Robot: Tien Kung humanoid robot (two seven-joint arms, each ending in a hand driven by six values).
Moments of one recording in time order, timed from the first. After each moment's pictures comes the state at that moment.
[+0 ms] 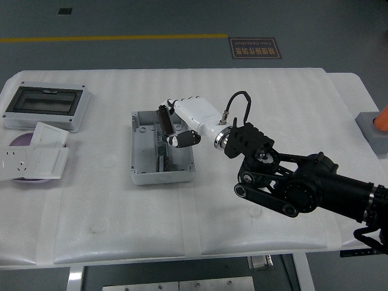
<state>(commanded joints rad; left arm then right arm) -0.01 0.19 -0.60 -0.18 0.68 0.00 0.26 0.88 -0.16 0.26 1.10 -1.74 -0.33 -0.23</state>
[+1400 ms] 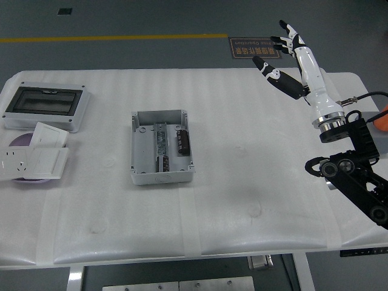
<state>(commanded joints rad) 0.03 0.19 -0.66 -0.18 0.75 -0.03 0.29 0.38 -0.44 1.03 1.51 -1.53 -0.51 0.03</state>
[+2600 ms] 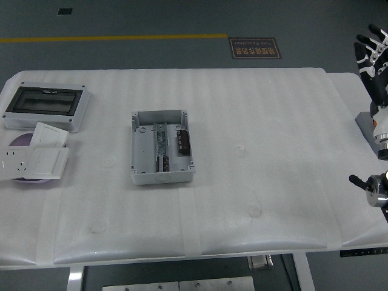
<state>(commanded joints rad) 0.01 0.20 -0.70 -0.18 0.77 -0.04 0.31 0.13 -0.43 1.35 1.53 -1.02 -0.41 0.36</state>
